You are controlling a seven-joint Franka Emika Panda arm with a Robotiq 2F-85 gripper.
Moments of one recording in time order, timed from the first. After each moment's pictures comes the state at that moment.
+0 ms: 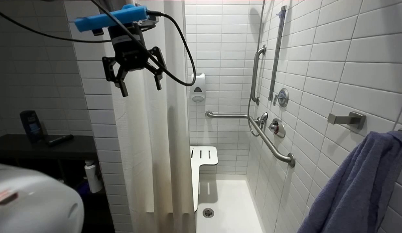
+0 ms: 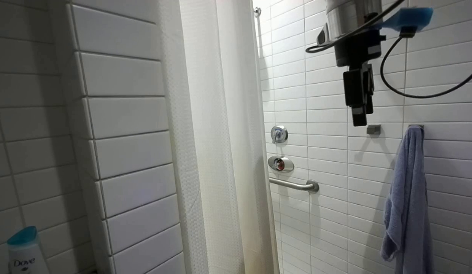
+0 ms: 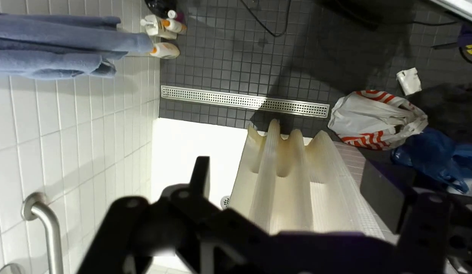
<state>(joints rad) 0.14 -0.68 0.08 -2.40 -0.16 1.68 -0.20</state>
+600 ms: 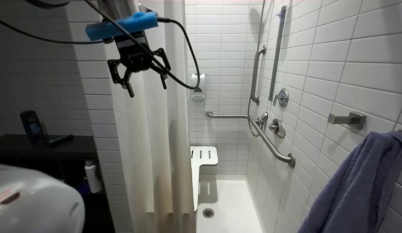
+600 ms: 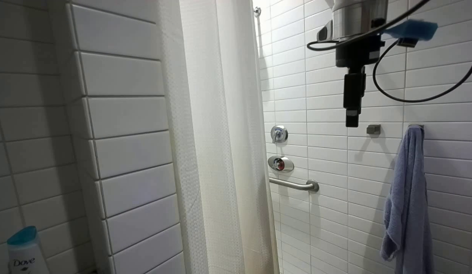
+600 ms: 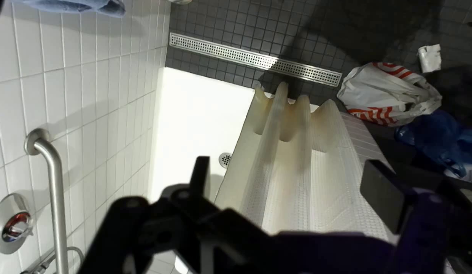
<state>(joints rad) 0.15 -0.74 0.05 -2.48 -0.18 1.86 -0.31</state>
